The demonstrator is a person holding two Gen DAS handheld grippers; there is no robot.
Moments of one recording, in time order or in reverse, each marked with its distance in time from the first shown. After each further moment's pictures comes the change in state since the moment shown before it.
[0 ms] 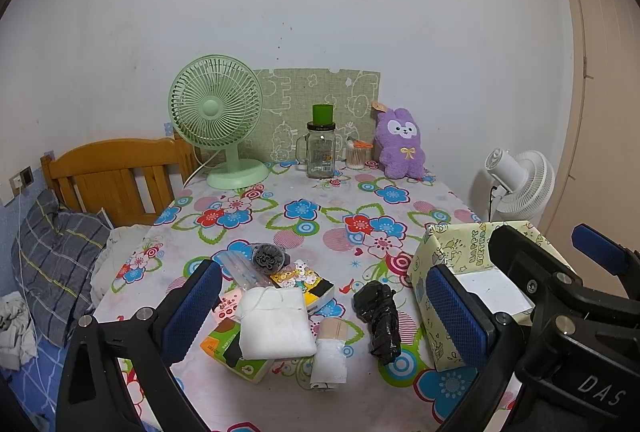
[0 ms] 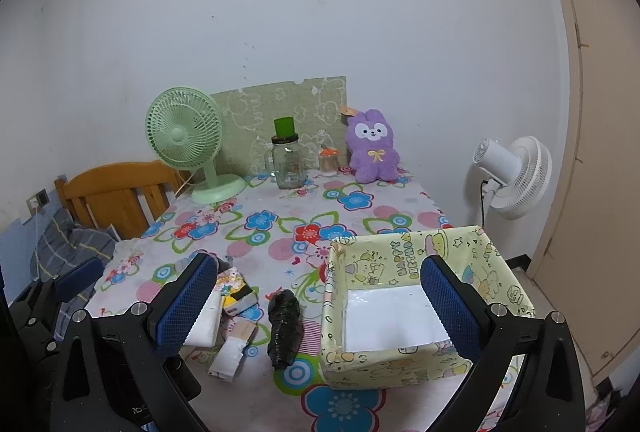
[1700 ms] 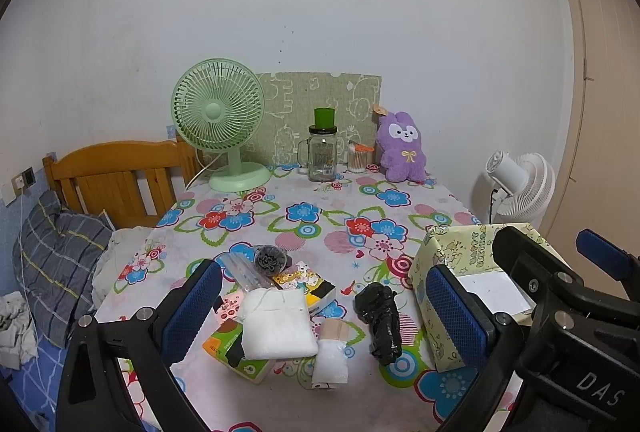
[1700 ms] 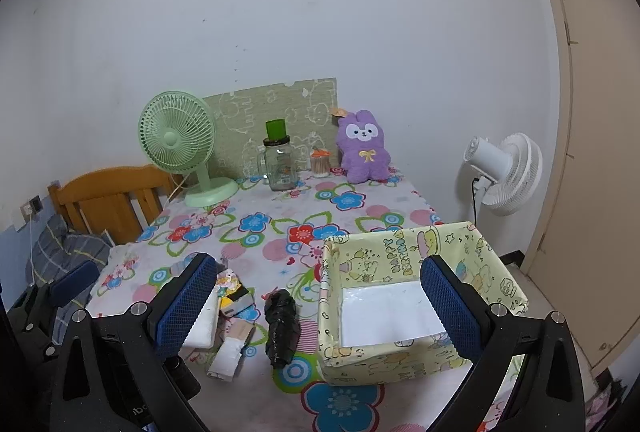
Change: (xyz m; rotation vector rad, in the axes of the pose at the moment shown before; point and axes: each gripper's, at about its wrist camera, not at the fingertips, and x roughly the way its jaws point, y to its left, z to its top) left arm -0.005 0.004 0.001 -0.004 -0.010 0.005; right arm -0.006 0.001 -0.003 0.023 -0.005 -0.033
